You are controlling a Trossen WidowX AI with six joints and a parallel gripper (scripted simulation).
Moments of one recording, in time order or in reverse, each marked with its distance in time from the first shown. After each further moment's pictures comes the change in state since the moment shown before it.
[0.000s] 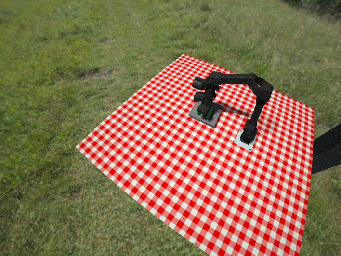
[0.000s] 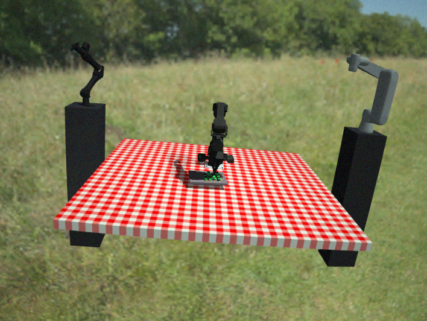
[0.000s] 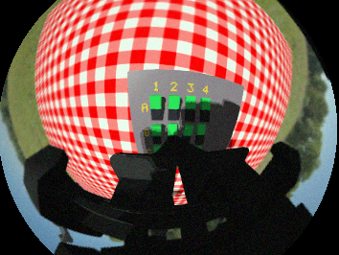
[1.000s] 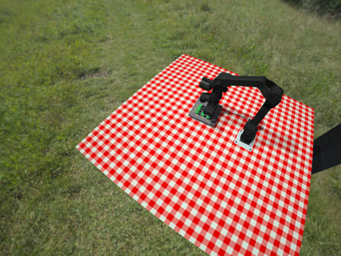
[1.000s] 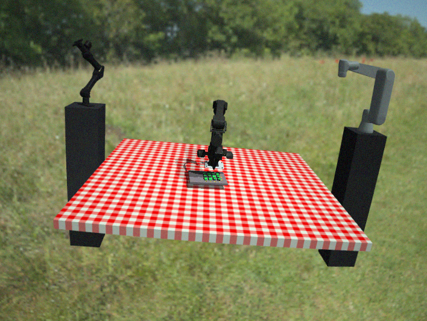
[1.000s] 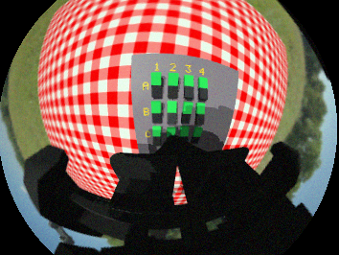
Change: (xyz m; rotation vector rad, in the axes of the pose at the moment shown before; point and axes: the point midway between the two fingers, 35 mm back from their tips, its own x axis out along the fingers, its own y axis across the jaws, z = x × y) arm -0.007 -0.001 -0.035 -0.003 -0.030 -0.004
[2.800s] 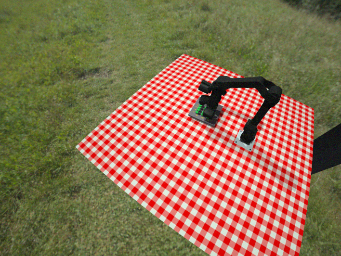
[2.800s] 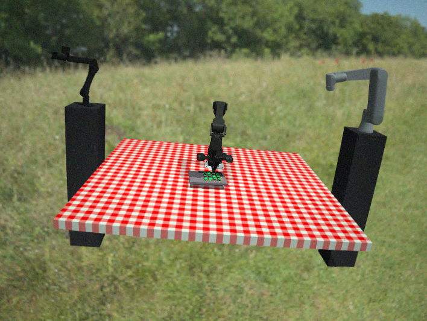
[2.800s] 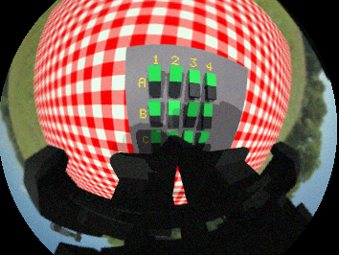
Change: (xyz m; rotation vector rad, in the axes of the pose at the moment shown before) arm 0.021 0.000 -0.001 -0.001 0.004 0.001
